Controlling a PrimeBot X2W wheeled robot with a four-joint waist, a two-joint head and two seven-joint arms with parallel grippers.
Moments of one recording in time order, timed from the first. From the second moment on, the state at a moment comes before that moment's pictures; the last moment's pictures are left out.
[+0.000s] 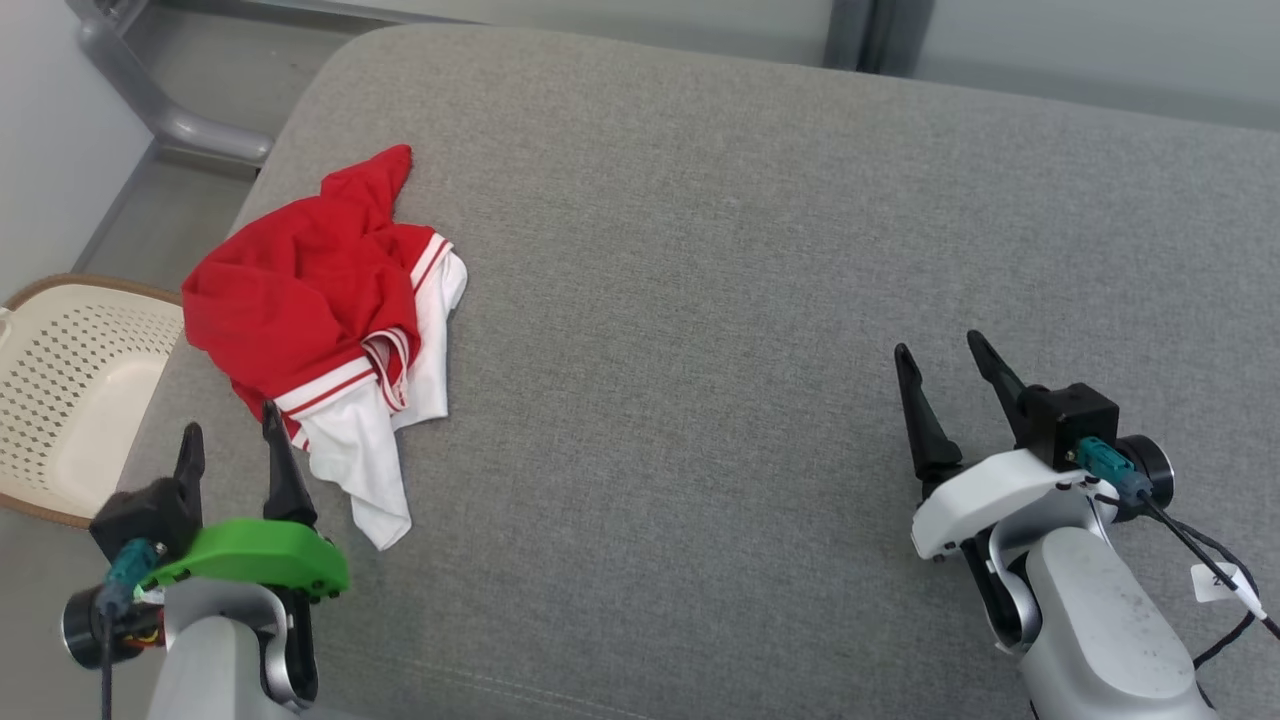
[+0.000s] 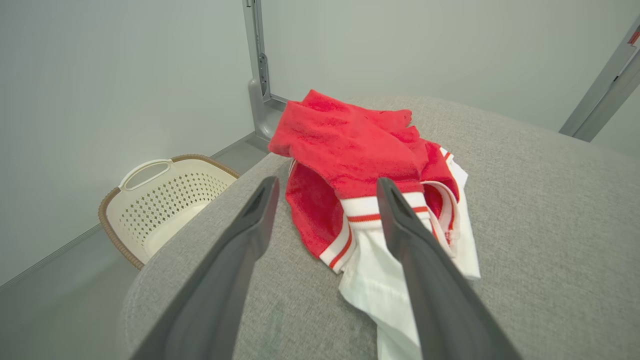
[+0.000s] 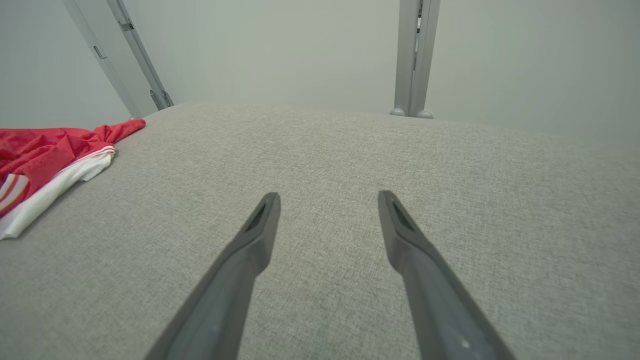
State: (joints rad) left arm -0.27 0.05 0.11 0.51 -0.25 0.00 -0.26; right arm -0.34 -0.07 0.09 0.48 0.13 0.13 -0.26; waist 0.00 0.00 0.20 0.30
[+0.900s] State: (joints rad) left arm -0.63 0.16 0.29 0.94 -0.22 -0.05 -0.26; right arm -0.45 -0.09 0.09 0.43 0.13 0.13 -0.26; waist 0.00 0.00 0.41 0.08
